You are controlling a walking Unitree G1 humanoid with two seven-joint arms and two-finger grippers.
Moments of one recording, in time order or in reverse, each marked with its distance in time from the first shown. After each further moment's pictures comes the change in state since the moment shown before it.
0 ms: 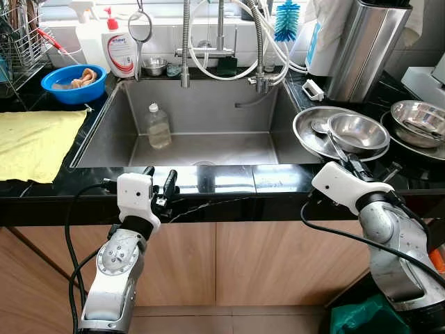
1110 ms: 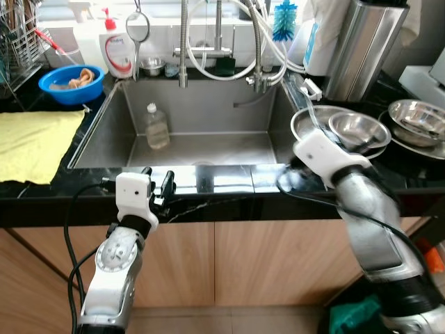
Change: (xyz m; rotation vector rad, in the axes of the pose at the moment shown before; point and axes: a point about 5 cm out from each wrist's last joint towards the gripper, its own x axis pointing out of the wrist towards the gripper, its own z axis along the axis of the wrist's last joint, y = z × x) left arm 0.008 0.000 -0.006 -0.007 0.010 0.002; right arm 0.027 -0.006 0.088 0.459 -0.315 0.046
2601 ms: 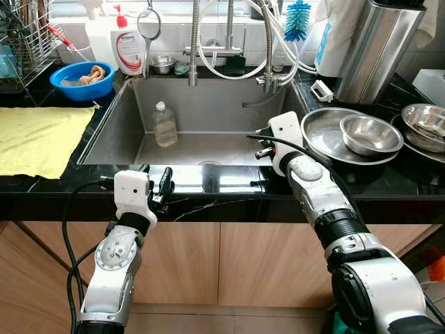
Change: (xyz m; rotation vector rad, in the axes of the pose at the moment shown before) left arm -0.002 0.008 0.001 0.021 -0.009 0.033; right arm 0.057 0.026 -0.013 0.511 0.071 0.131
